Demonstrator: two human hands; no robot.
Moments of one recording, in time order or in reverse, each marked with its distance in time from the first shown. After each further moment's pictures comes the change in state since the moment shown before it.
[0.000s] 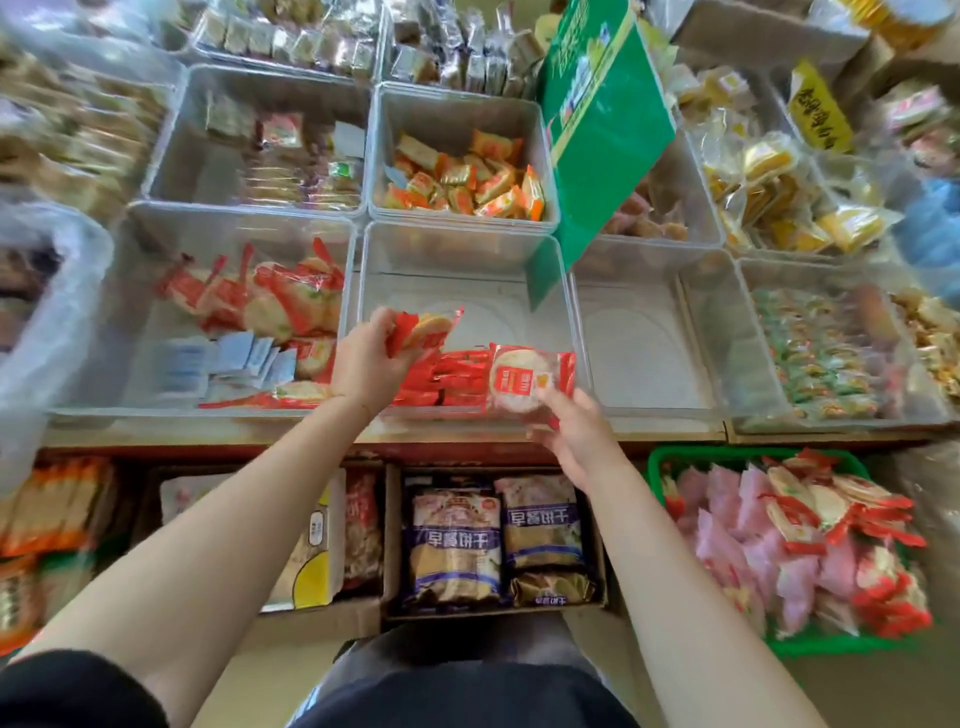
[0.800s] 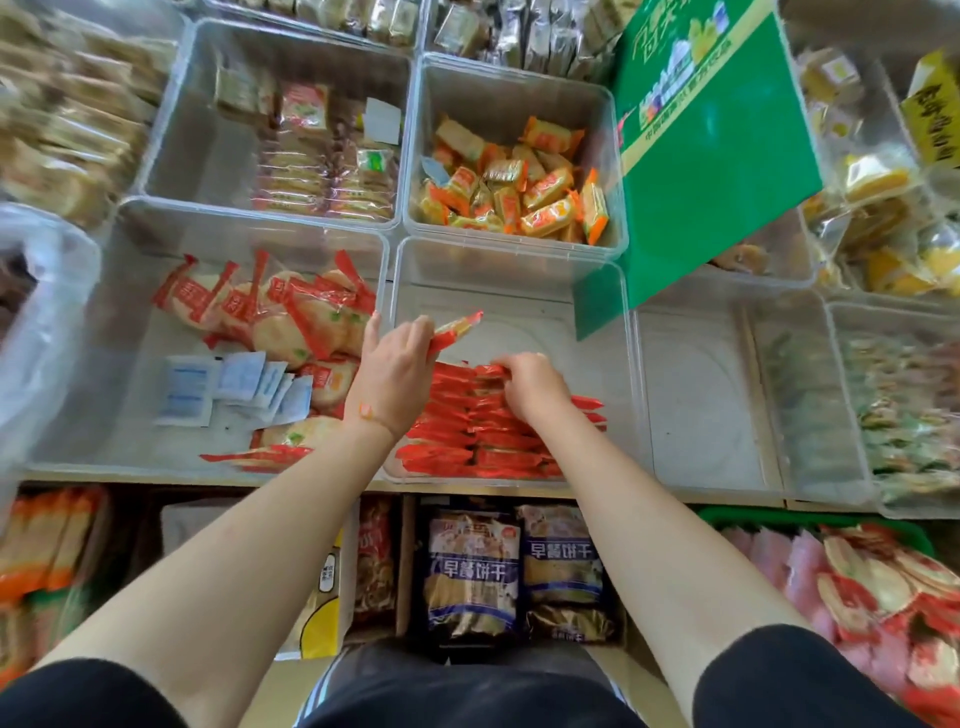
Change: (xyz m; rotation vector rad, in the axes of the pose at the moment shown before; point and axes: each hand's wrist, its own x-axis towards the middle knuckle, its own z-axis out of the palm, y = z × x) left_hand 0.076 -0.057 0.039 0.213 0.048 0.242; right_hand 0.168 -0.017 0.096 -1.546 -0.071 -0.245
